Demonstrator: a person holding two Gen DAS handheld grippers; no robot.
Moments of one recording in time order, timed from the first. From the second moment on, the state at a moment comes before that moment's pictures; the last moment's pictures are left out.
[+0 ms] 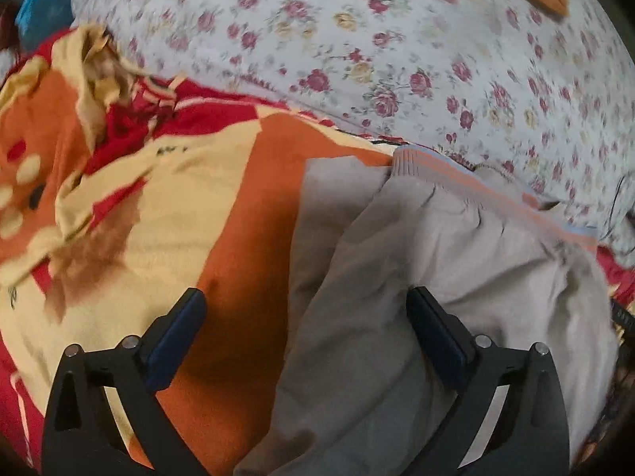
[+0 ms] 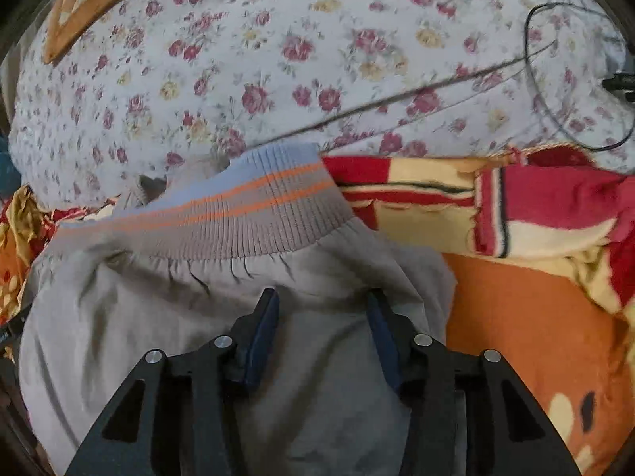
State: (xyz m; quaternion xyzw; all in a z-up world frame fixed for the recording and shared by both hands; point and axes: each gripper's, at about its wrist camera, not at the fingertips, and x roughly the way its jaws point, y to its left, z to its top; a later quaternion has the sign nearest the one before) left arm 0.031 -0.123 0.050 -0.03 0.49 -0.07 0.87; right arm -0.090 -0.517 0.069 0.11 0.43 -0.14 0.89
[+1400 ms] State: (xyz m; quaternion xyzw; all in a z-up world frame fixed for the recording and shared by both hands) left arm -0.042 -0.131 0.080 0.03 0.46 -0.07 0.89; right arm -0.137 -0.421 0.128 0.05 0.40 -0.09 0.91
